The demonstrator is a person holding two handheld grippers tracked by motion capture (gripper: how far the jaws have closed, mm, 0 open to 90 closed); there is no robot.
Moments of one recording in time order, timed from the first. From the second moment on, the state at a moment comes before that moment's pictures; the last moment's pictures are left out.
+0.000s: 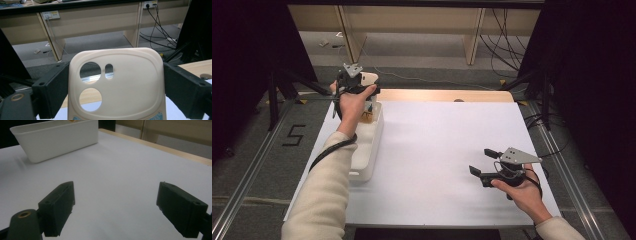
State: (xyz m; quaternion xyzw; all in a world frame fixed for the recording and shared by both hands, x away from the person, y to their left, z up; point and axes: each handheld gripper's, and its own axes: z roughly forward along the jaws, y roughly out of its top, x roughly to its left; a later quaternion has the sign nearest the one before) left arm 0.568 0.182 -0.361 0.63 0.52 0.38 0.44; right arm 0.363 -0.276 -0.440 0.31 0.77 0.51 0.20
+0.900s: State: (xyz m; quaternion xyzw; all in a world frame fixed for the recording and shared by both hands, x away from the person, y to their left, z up) left arm 0.579 0.178 -0.365 0.64 0.51 0.38 0.44; right arm 0.363 -0.276 -0.440 0.31 0.77 0.51 0.20
